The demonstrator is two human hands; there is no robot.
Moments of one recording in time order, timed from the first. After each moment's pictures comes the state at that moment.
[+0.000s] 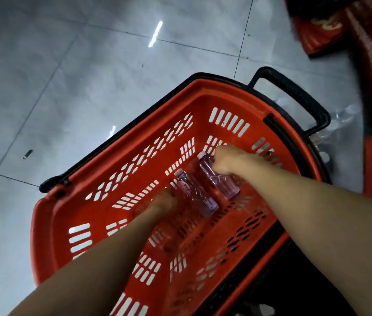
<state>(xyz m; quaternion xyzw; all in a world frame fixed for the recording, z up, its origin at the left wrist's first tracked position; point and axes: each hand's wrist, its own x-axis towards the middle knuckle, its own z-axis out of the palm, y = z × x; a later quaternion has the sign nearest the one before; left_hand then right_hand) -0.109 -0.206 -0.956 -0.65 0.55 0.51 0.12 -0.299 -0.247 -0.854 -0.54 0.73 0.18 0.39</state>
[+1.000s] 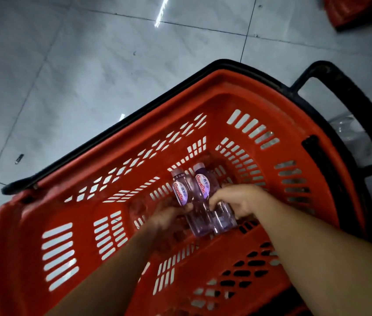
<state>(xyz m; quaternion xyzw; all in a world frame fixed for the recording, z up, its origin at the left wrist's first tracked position) -0.139 -0.200 -0.995 -0.60 0.18 0.77 -0.11 -0.339 -0.218 -0.961 -0.13 0.64 0.02 0.76</state>
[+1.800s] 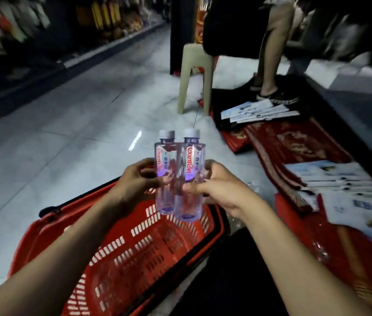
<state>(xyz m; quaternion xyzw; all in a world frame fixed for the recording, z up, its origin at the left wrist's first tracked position) -0.190 -0.212 -0.684 -0.37 0.54 0.68 -0.32 -0.375 -0.119 -0.644 -0.45 0.62 -0.42 0.49</state>
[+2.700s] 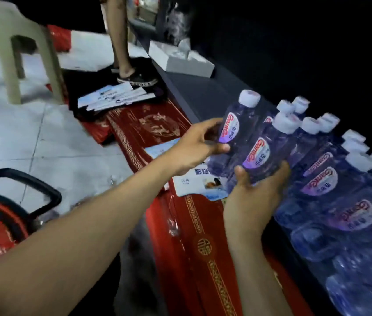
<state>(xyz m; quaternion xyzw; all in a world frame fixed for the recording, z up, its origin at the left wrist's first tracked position) -0.625 -0.040 -0.607 0.03 0.69 0.69 -0.22 -0.604 0.100 -0.621 -0.11 0.77 -0.58 -0.24</state>
